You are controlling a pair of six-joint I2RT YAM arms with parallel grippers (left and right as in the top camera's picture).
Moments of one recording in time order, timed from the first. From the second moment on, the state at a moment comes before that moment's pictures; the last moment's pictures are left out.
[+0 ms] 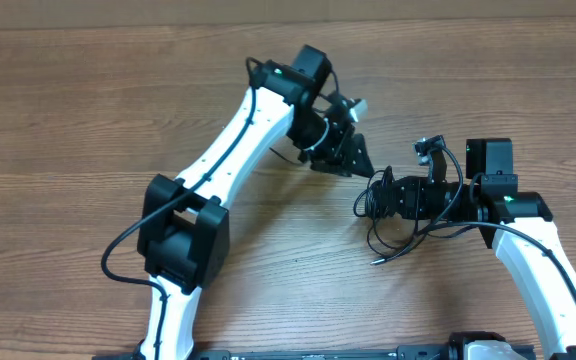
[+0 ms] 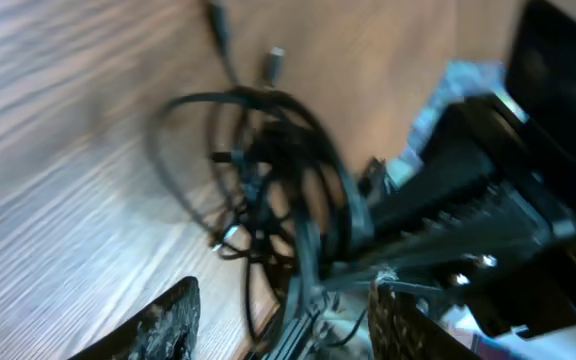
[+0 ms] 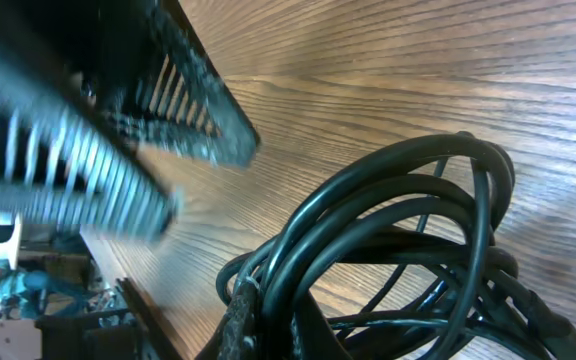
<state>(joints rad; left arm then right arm) -0.53 2.16 1.95 -1.23 0.89 -0.08 0.01 1.29 0.80 -0.59 -0.85 0.11</state>
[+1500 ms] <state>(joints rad) -0.55 2.16 1.95 -1.36 0.76 0.11 0.01 1.29 0.80 -0.63 -0.59 0.40</state>
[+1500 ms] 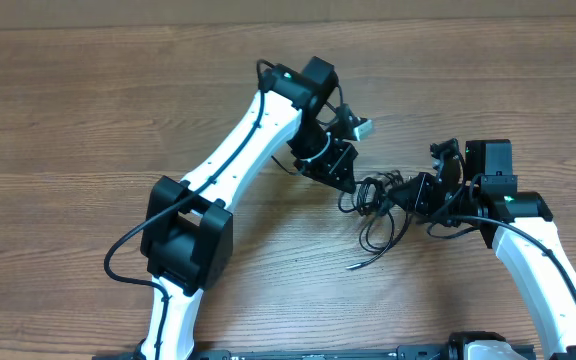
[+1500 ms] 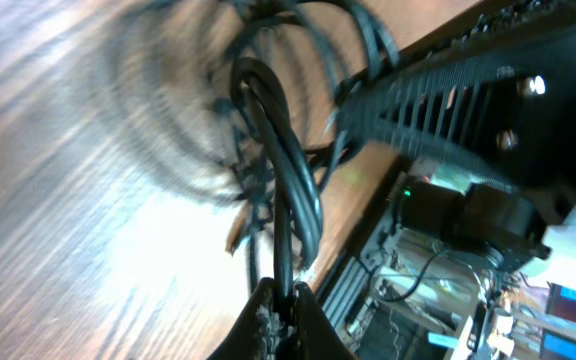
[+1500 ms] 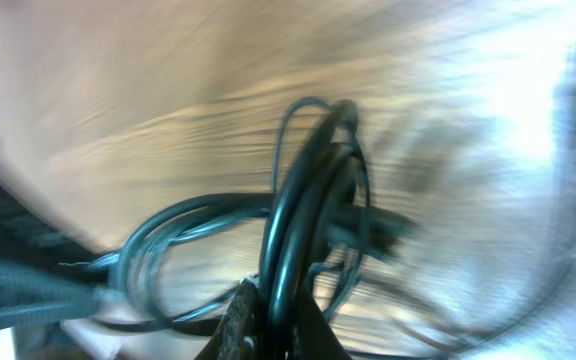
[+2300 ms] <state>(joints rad) -0.37 2.16 1.95 -1.40 0.73 0.11 0.01 1.29 0.80 -0.79 -0.09 0.63</state>
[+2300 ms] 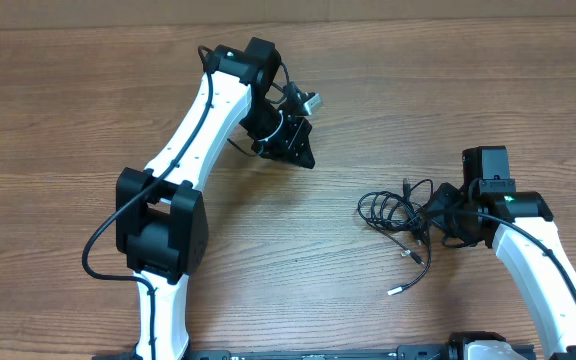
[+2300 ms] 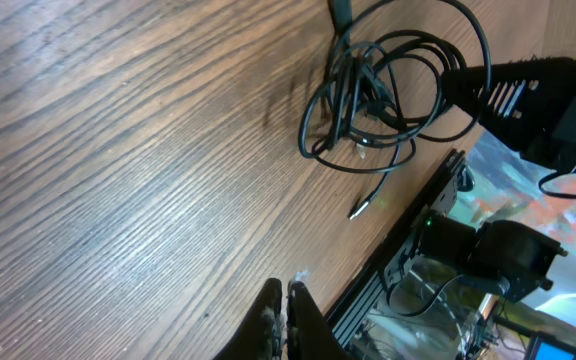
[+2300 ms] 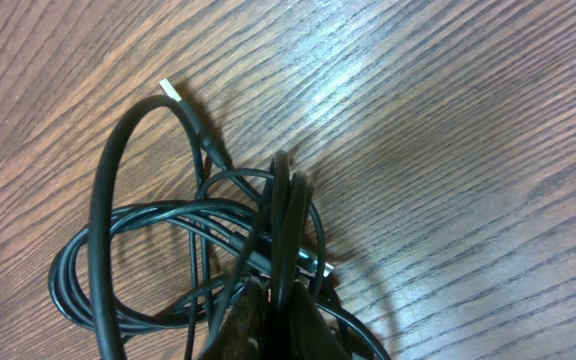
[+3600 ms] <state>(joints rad) -0.72 2.35 1.95 -1.00 0.51 0.05 0.01 1.29 0.80 -0.78 -0.17 0.59</state>
